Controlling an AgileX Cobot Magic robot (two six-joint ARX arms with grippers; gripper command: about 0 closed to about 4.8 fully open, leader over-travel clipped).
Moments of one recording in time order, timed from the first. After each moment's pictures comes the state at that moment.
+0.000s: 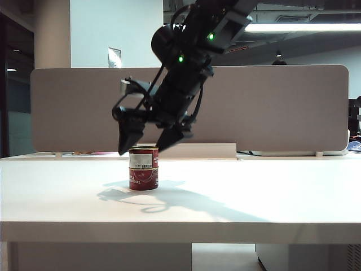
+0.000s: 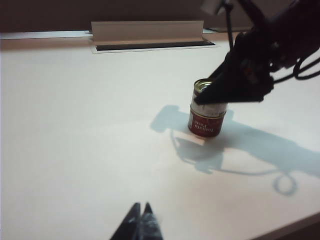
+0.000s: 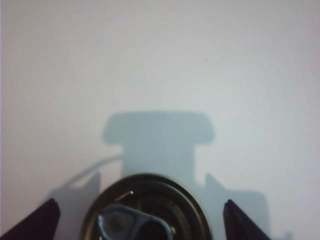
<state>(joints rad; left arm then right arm) -0.03 0.00 0.01 -0.13 0.35 0.01 0.66 2.12 1.64 -0.31 -0.11 -0.10</state>
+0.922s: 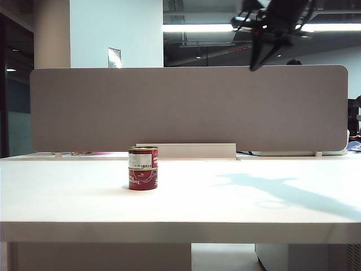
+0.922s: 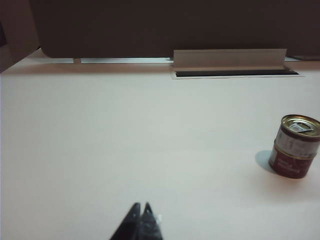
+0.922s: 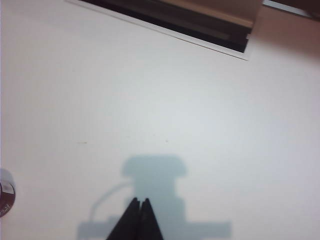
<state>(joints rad) -0.03 0.00 0.01 -0.04 0.07 0.01 0.28 1.69 1.61 -0.57 -0.04 -0.06</state>
